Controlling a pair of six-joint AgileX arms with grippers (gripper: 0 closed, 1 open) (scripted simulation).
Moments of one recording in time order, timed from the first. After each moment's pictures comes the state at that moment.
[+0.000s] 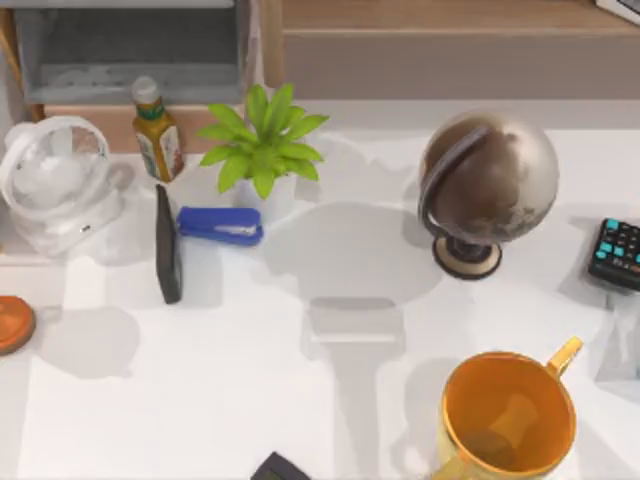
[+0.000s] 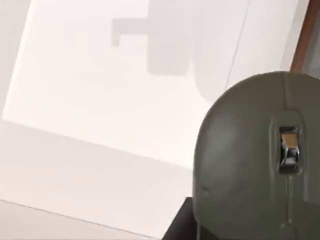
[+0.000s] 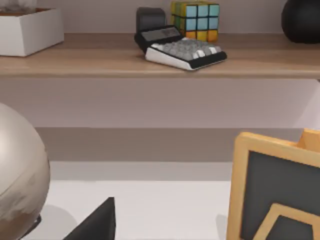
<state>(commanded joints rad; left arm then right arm) 0.16 2.16 2.14 -1.20 0.02 -0.08 0.00 0.00 0.00 0.00 0.00 0.00</state>
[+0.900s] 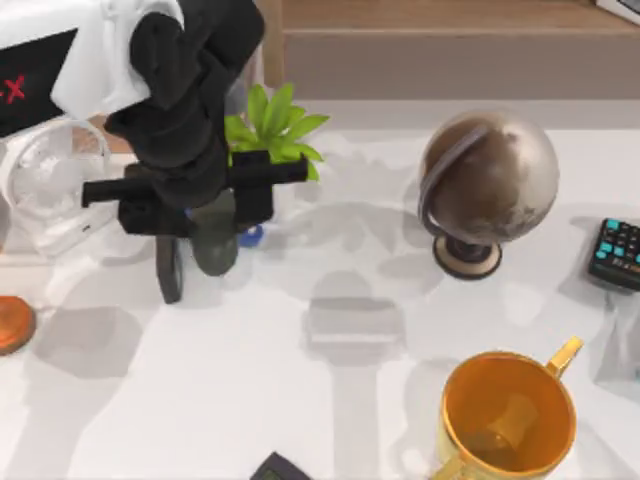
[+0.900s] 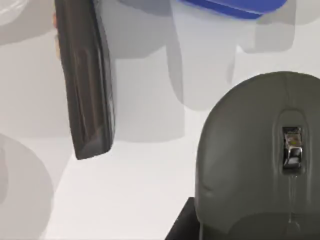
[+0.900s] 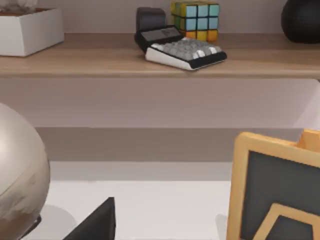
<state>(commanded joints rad) -0.52 1.80 1.41 -0.96 -0.04 -0.55 0.00 0.00 0.00 0.00 0.00 0.00</state>
